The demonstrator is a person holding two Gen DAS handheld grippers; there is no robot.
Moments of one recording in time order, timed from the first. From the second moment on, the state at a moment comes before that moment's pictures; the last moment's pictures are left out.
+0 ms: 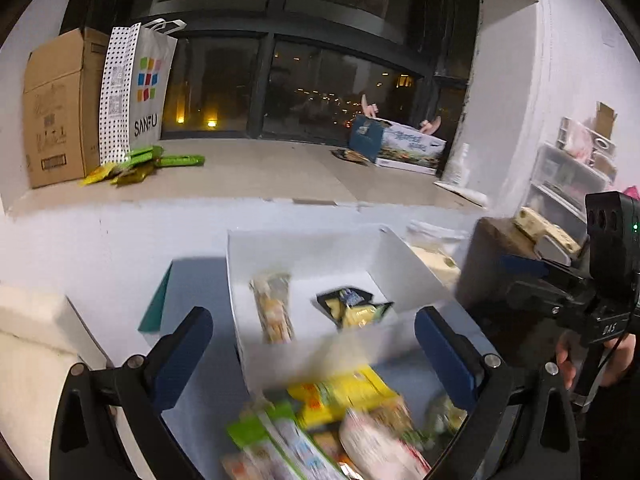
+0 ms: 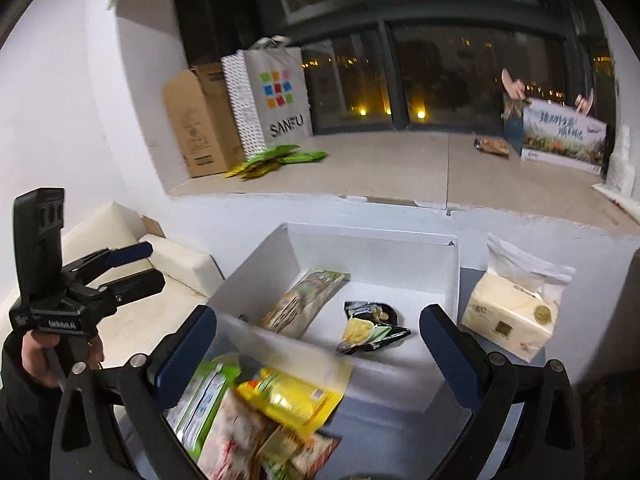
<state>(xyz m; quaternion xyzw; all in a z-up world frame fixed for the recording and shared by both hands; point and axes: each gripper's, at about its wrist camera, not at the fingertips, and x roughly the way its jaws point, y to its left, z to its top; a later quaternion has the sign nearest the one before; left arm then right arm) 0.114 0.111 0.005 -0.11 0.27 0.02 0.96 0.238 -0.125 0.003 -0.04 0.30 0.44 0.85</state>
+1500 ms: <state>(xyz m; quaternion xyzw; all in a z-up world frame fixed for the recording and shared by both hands) 0.033 0.048 -0.039 -0.11 0.33 -0.03 0.94 0.197 -0.177 -0.150 -0.10 0.48 0.35 0.80</state>
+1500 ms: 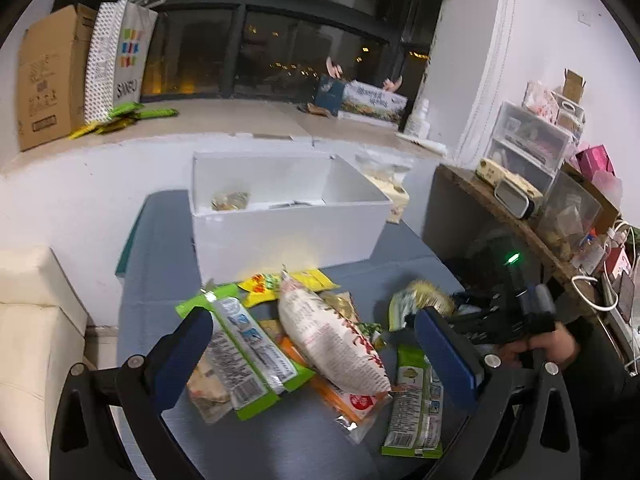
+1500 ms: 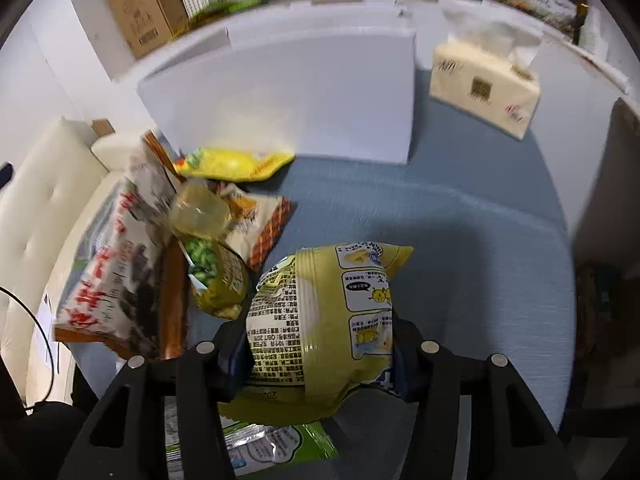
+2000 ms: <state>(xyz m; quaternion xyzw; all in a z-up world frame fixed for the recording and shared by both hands) 0.139 0.016 -0.128 -0.08 0.50 -0.02 0.86 0.123 -0.239 -0.046 -0.03 0.35 0.37 0.86</state>
